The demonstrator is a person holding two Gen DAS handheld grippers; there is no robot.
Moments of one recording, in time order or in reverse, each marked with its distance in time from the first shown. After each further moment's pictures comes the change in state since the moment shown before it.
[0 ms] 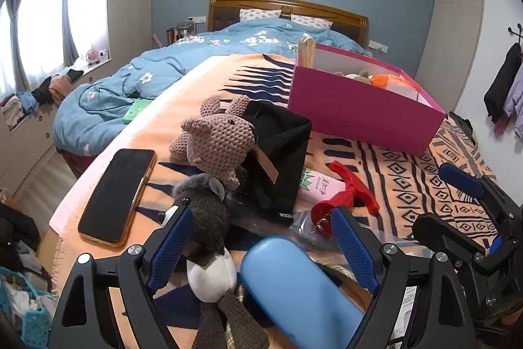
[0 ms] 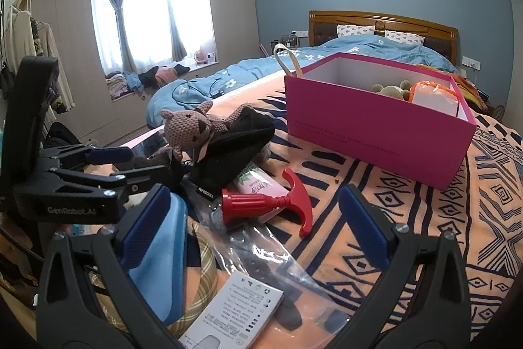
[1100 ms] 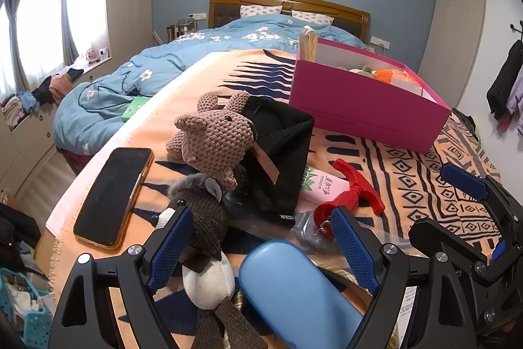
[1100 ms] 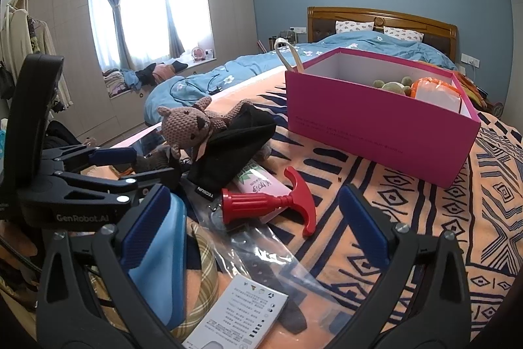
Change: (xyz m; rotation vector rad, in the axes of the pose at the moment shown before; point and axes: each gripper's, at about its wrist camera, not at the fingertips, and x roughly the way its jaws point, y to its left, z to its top) left arm 0.013 -0.004 0.002 0.007 0.034 0.021; right arm 0.007 0.003 -0.001 0.009 0.021 -0.005
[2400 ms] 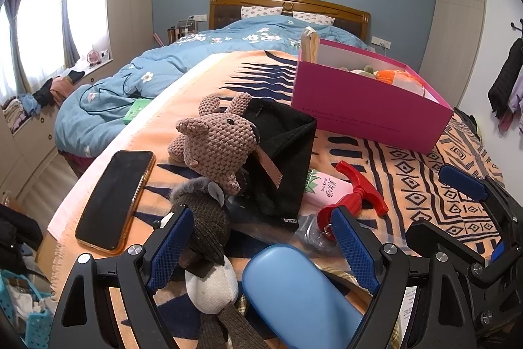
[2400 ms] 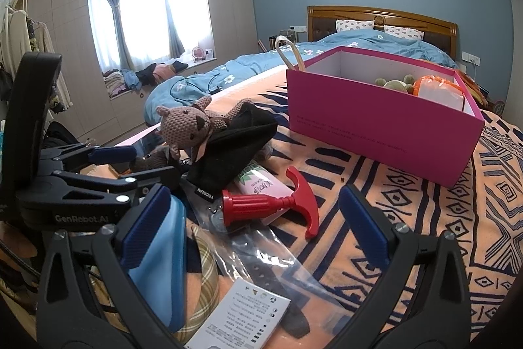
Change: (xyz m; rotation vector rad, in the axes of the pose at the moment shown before) left arm 0.001 0.001 0.001 0.006 -0.006 0.012; right arm 0.006 0.002 0.000 0.005 0.003 0.003
